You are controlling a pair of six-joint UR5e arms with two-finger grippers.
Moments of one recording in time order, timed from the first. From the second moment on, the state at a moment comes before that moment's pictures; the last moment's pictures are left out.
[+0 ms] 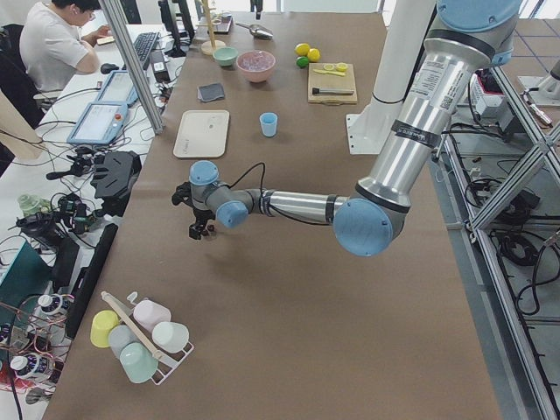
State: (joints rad) left arm -1.07 -1.97 -1.17 -2.23 -2.13 -0.38; right arm 1.34 -1.40 1.89 -1.65 2.34 0.03
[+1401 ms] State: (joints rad) left arm -1.04 -1.99 -1.19 -2.21 -2.07 -0.40; right arm 1.43 -1.55 1.95 -1.65 2.35 -0.18
